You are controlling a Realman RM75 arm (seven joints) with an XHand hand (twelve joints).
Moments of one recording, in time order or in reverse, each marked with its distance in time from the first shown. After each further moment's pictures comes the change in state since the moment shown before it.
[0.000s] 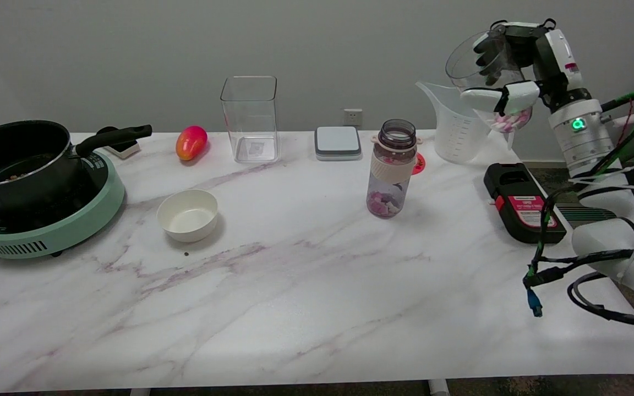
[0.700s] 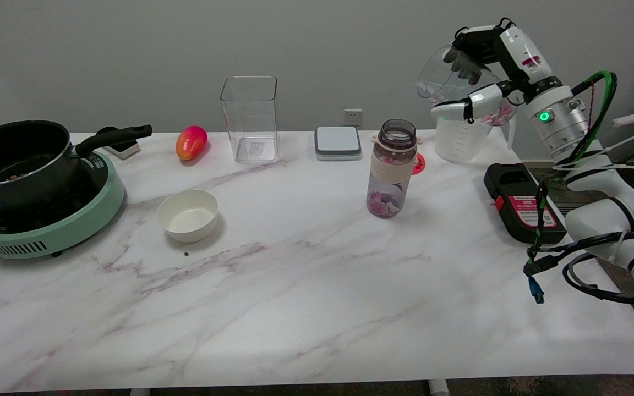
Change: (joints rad) arm 0.107 0.030 -0.077 -0.020 -0.172 -0.064 -0.178
